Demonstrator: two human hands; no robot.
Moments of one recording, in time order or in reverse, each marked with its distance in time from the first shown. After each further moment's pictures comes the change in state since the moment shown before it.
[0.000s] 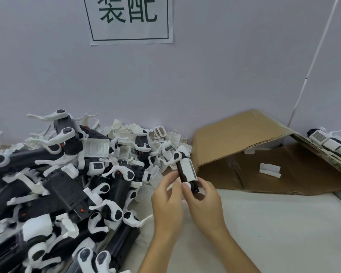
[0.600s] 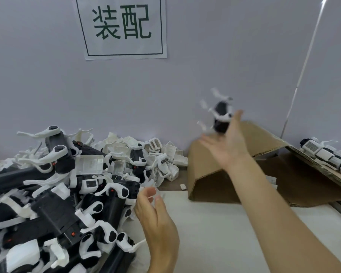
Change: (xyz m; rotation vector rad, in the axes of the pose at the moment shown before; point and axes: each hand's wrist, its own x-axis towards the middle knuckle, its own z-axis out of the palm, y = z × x) left_hand -0.004 0.001 0.001 0.090 0.247 0.094; right_hand 0.126 -0.126 -0.043 0.956 0.030 0.251
